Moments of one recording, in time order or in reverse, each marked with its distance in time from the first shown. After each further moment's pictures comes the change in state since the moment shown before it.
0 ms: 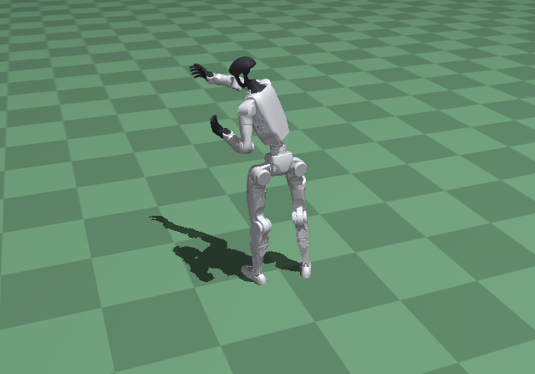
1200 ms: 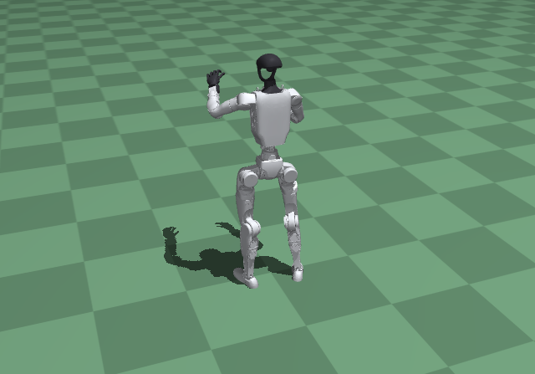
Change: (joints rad) left arm -0.651 0.334 0.060 0.567 0.484 0.088 0.079; right arm 1.328 0.060 -0.265 -1.123 -0.575 -0.123 0.228; waist -0.509 0.227 -0.221; left_leg 0.183 -0.013 0.159 0.055 -0.089 0.021; right_leg 0.089 -0.035 0.159 0.050 -0.046 0.002
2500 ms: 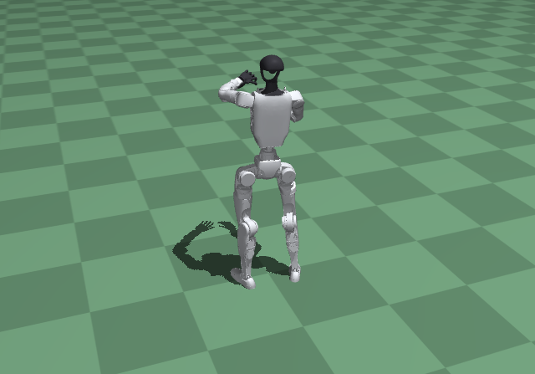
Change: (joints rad) left arm -0.445 -0.165 -0.659 0.300 0.582 -0.049 -0.057; right arm -0.158 0.151 0.088 0.186 -0.081 -0.042 -0.135; waist -0.123 0.006 -0.061; left_leg 0.062 0.015 0.058 0.009 -0.026 0.013; right_leg 0.021 0.014 0.063 0.017 -0.016 0.004
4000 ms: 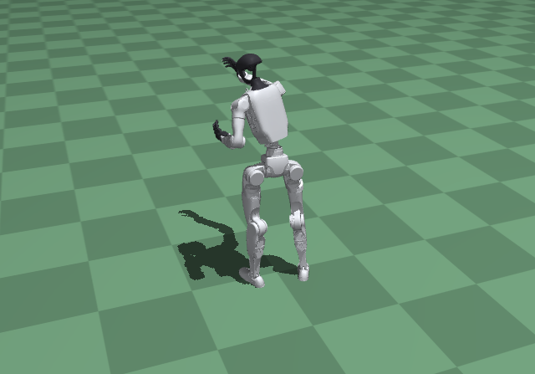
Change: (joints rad) left arm 1.362 -0.144 0.782 -0.780 -1.135 -0.150 -0.065; right arm -0.782 -0.397 0.044 0.177 0.410 0.038 -0.100; waist 0.368 -0.159 0.254; left_leg -0.168 -0.021 -0.072 -0.058 0.086 -0.028; right_leg -0.111 -0.005 -0.097 -0.063 0.064 -0.001
